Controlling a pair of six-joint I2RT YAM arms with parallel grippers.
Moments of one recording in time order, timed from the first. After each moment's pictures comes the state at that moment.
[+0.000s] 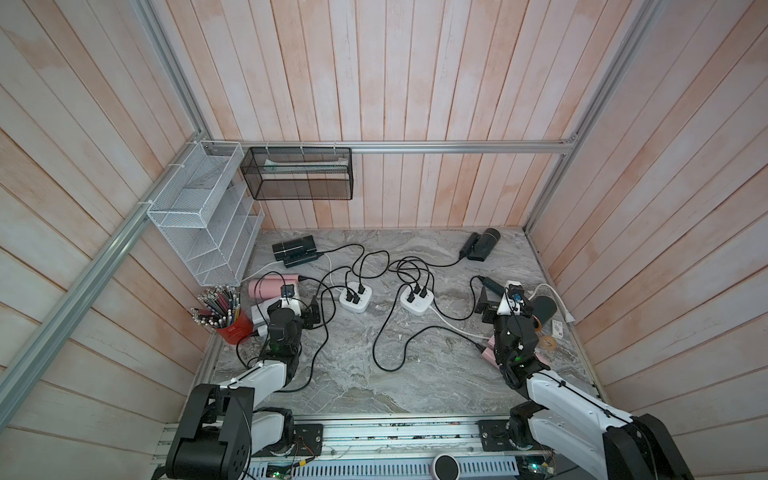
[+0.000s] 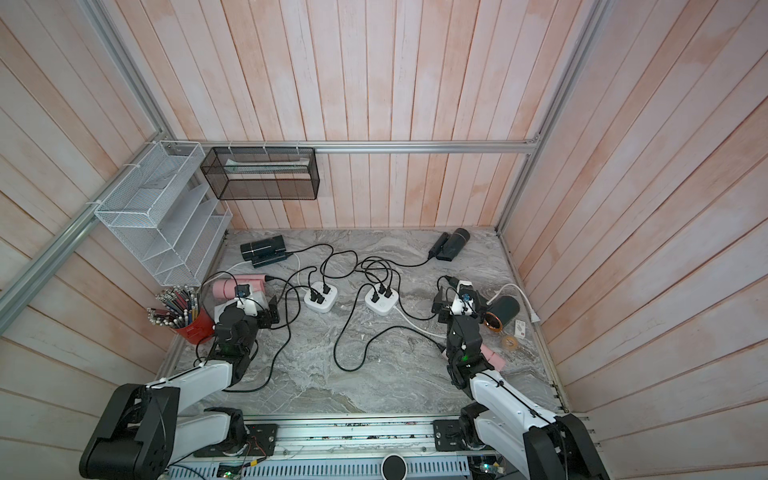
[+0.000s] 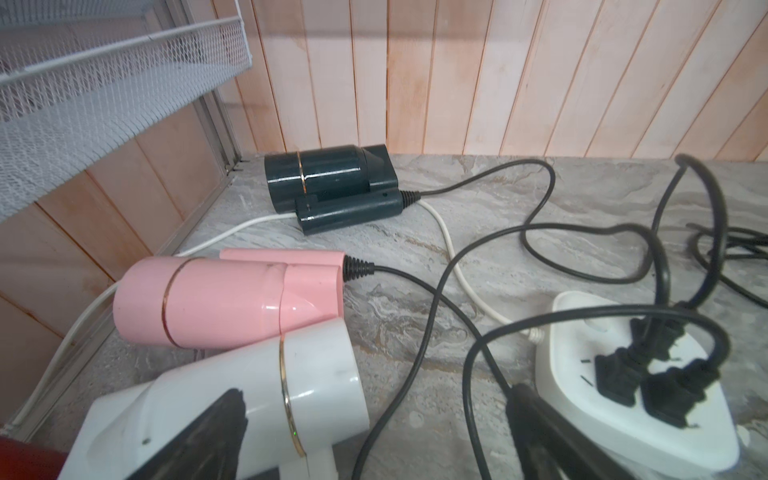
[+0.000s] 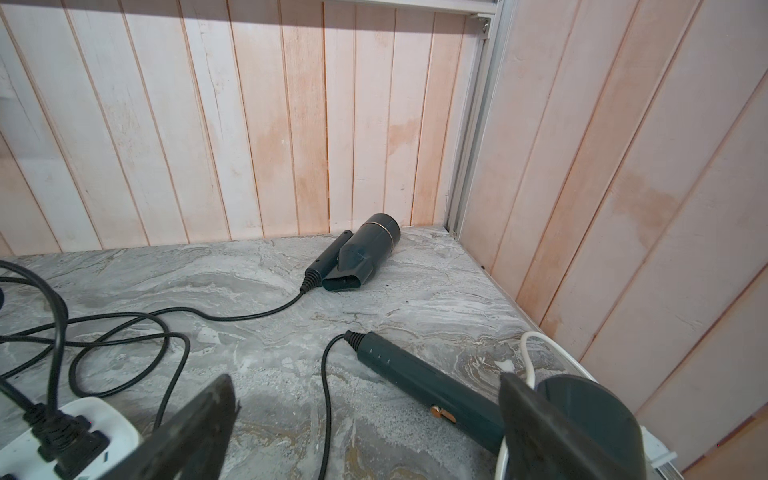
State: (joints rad) left arm -0.07 1.24 0.26 0.71 -0.13 -0.01; right arm 0.34 0.99 0.20 0.73 0.49 0.01
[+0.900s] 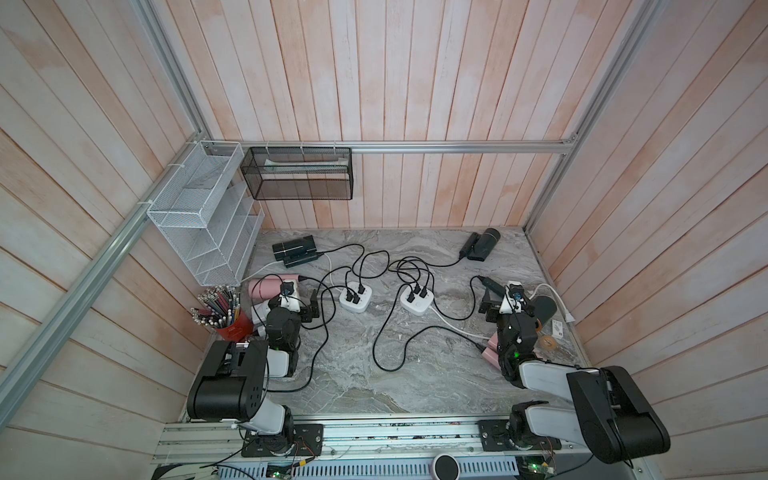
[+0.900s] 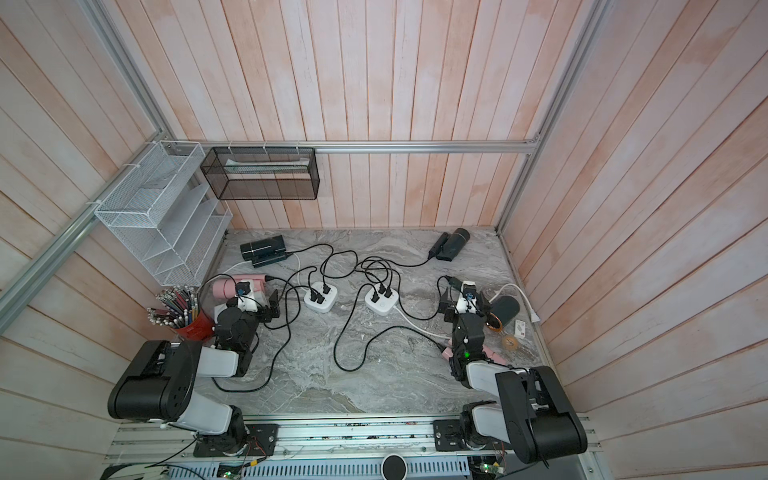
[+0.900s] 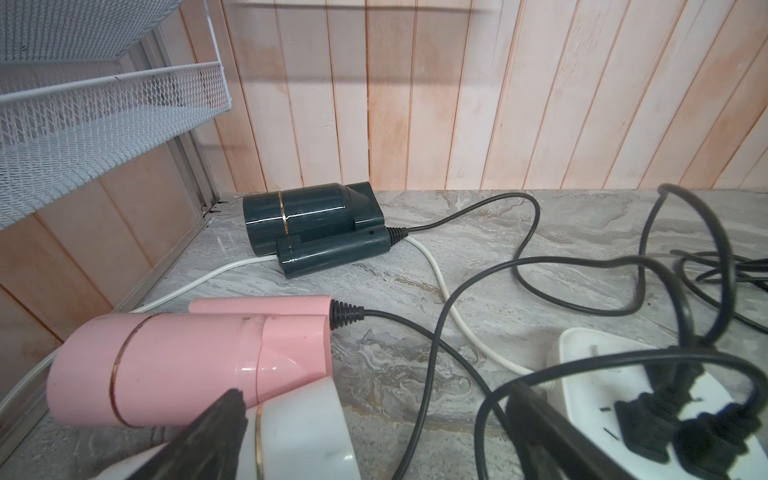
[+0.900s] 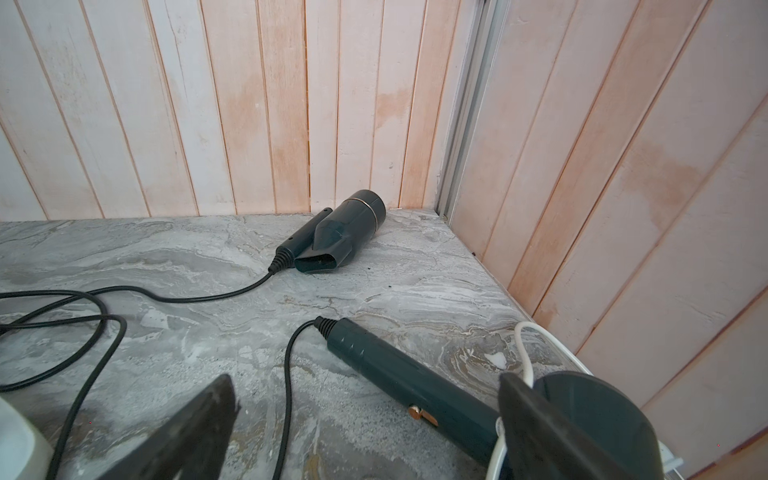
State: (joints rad) left arm 0.00 1.53 0.26 1.10 0.00 0.02; right arm 0.16 1.29 0.18 1.05 0.33 -0.03
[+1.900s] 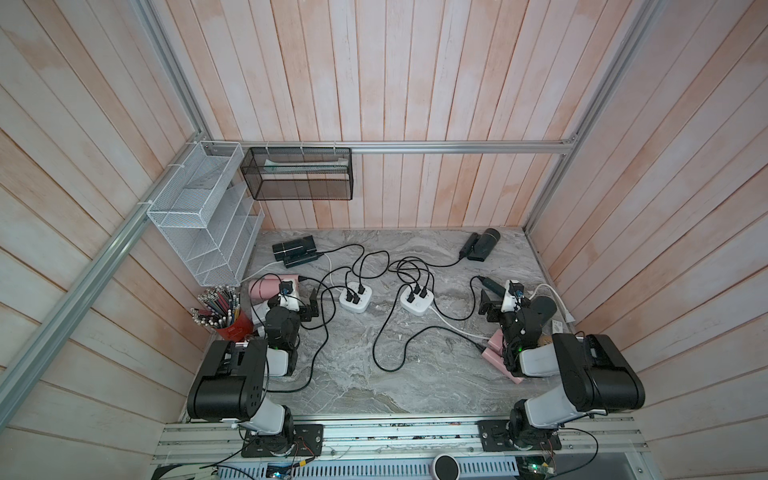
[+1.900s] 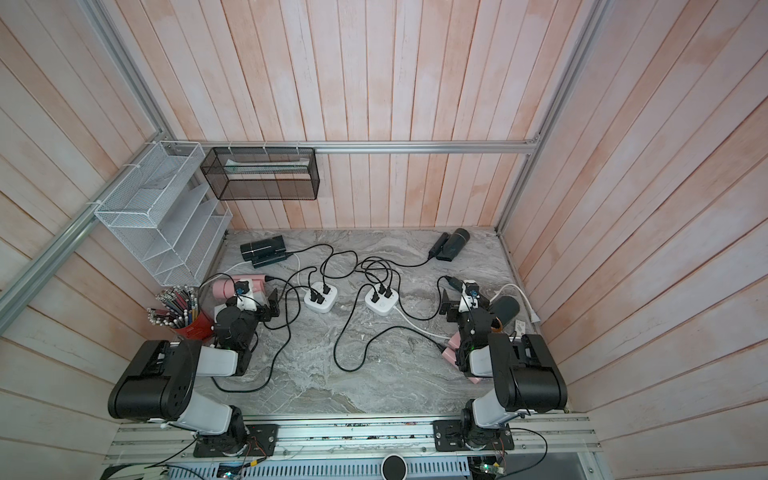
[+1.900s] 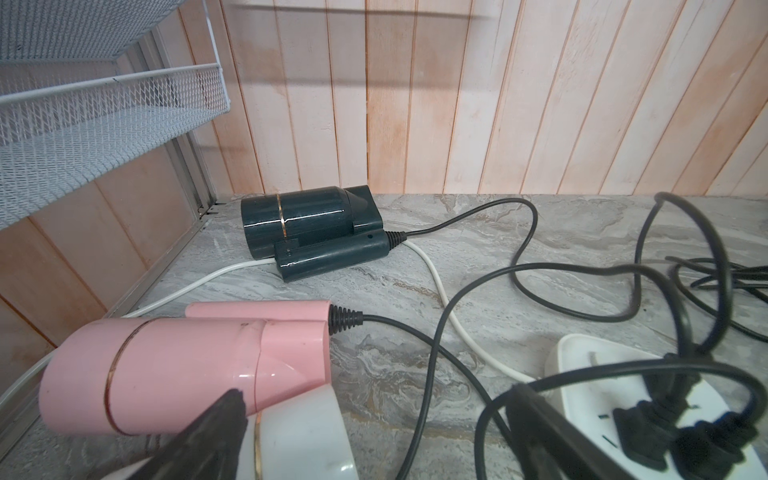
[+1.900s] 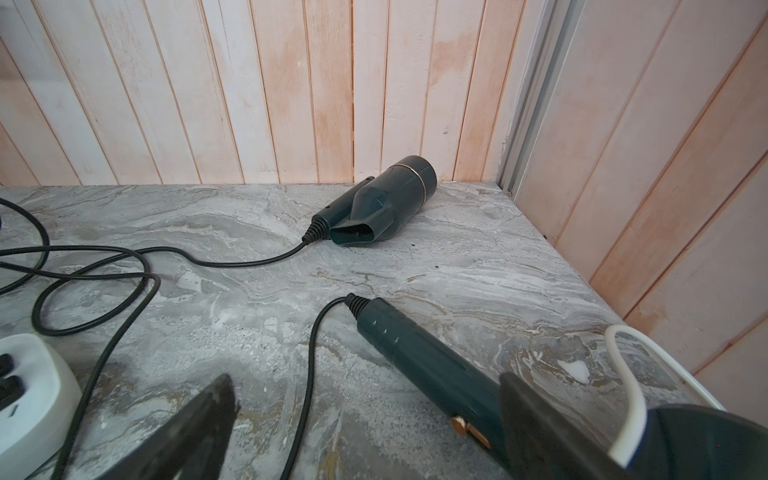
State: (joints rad) left arm 0.01 1.53 0.27 1.10 0.03 0.01; right arm 0.00 1.53 0.21 1.18 -0.02 0.01
